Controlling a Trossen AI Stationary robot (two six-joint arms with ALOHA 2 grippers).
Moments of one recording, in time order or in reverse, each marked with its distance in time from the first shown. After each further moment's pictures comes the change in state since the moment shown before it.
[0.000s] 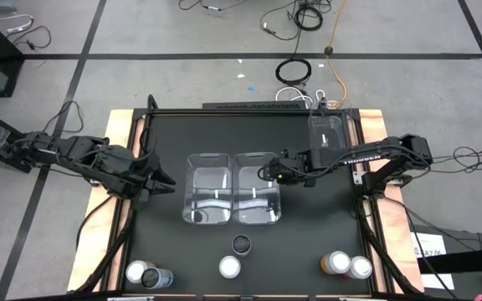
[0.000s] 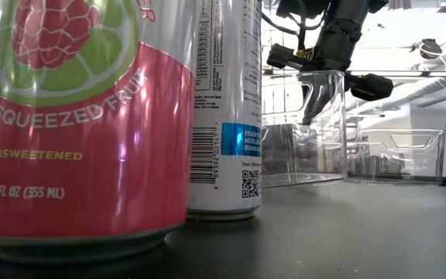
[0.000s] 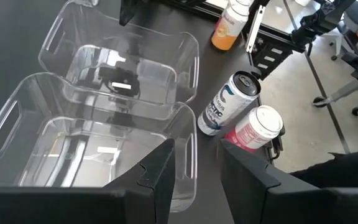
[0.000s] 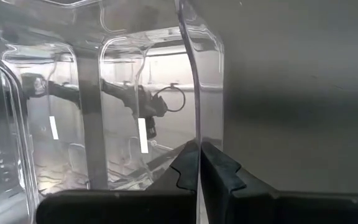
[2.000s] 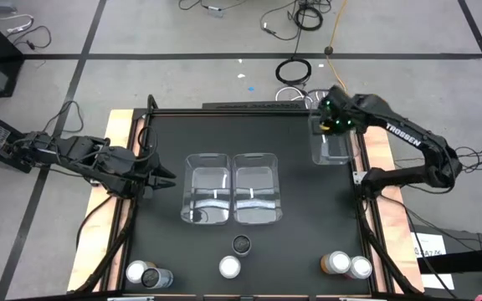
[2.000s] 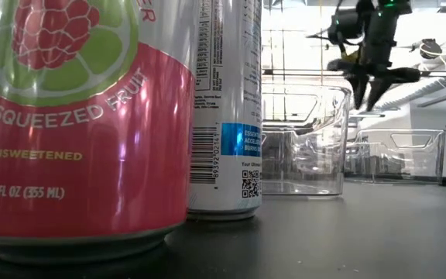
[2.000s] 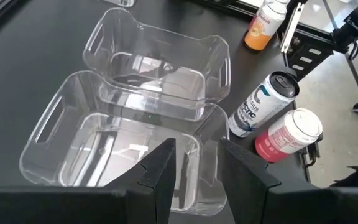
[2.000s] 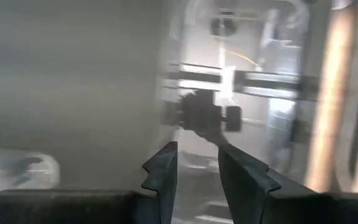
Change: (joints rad) left arm 0.001 0.000 0.000 -0.050 -0.117 -0.006; right arm -0.791 -0.331 0.002 -0.413 -0.052 -0.918
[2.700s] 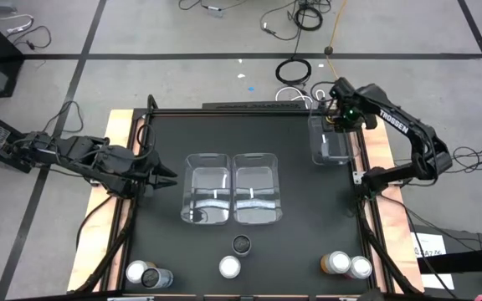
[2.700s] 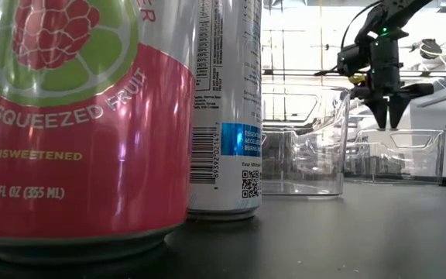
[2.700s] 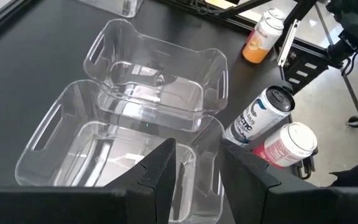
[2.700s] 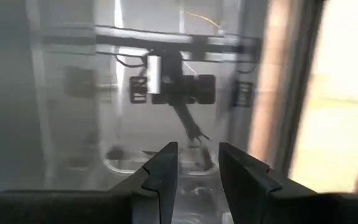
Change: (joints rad) left arm 0.001 0.000 0.000 0.037 -0.016 -0.025; right arm -0.251 0.125 -0.029 -0.039 -0.012 -0.217
